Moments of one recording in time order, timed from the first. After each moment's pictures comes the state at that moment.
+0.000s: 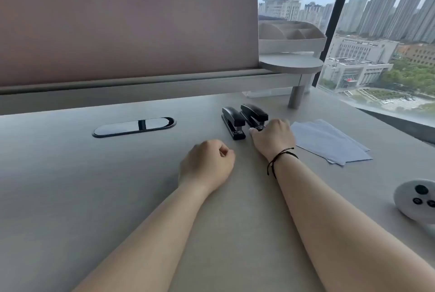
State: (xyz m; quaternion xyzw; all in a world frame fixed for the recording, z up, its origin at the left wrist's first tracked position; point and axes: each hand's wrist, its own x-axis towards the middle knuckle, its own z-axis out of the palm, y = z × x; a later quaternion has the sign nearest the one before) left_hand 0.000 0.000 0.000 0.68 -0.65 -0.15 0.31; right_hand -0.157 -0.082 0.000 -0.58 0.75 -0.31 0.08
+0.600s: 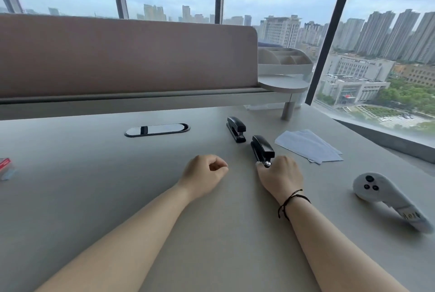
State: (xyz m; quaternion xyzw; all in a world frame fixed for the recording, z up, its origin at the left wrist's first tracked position) left_hand 0.042 0.071 0.009 0.59 -0.67 -0.27 0.36; right_hand -0.159 0.050 0.002 -0.58 0.76 -0.29 0.06
